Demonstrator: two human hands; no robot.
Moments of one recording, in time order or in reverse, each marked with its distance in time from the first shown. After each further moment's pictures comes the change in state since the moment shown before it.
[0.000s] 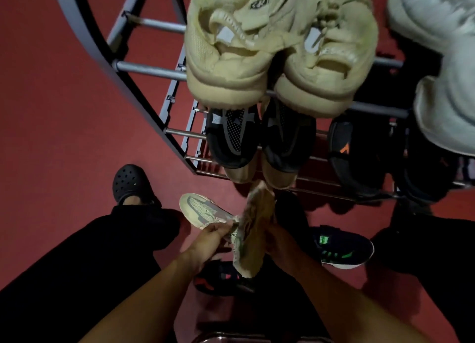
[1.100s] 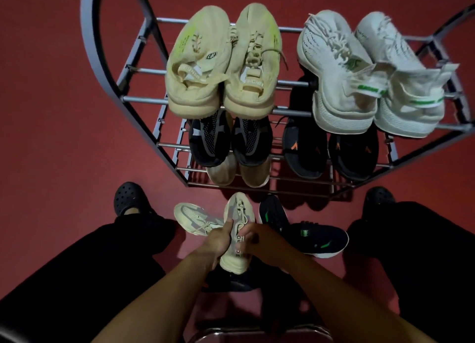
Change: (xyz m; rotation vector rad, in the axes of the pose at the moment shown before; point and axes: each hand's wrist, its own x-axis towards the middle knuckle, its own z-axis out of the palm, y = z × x) left_hand -0.047 0.011 0.061 0.170 0.078 0.081; right_hand -0.099 -0.033 0.018 -0.988 -0.058 -0.416
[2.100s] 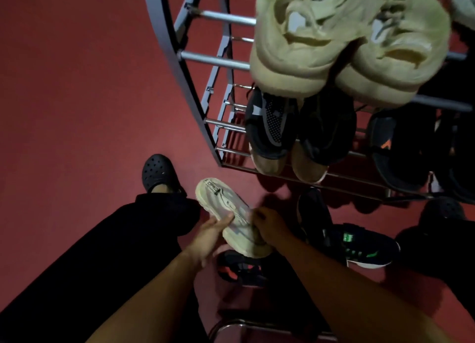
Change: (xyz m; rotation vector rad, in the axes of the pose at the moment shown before) left_hand 0.017 -0.037 -0.105 -0.445 -0.080 -0.022; right_hand 0.117 0.021 0.088 -0.039 0.063 0.255
